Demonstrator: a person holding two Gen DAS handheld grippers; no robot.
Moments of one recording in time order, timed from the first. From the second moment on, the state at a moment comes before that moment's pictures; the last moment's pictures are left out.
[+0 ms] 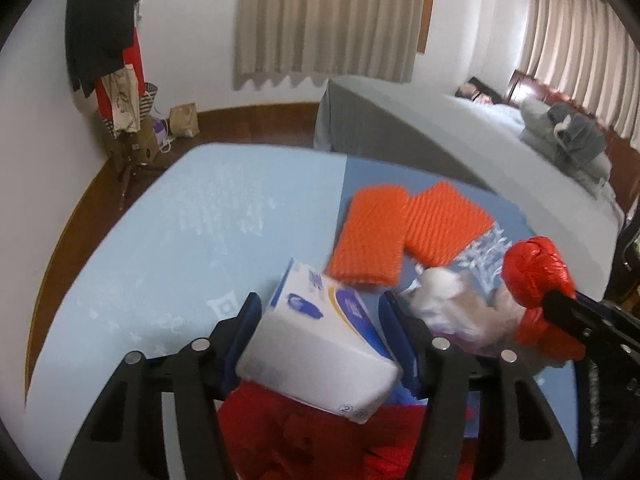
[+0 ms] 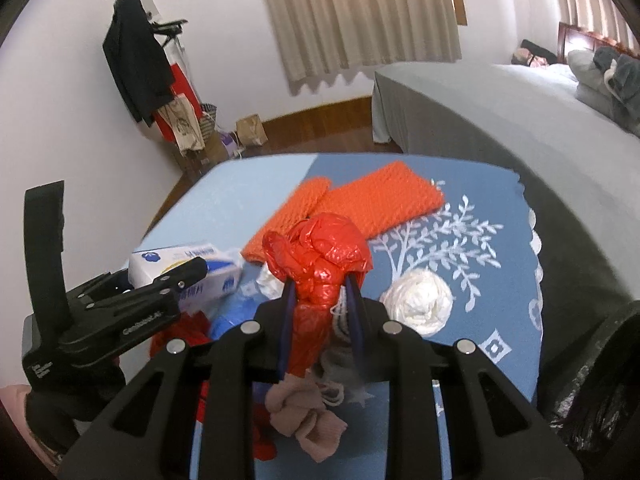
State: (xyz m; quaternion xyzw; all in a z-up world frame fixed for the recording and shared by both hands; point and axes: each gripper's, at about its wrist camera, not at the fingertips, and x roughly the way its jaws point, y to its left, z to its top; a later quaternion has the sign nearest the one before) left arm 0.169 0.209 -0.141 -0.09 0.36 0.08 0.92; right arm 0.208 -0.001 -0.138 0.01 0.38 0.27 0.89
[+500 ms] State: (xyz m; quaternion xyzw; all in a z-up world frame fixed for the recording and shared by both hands) left arm 0.159 0.195 -0.169 -0.07 0.42 0.07 0.90; right arm 0.197 -0.005 -0.143 0.01 0.39 0.27 0.88
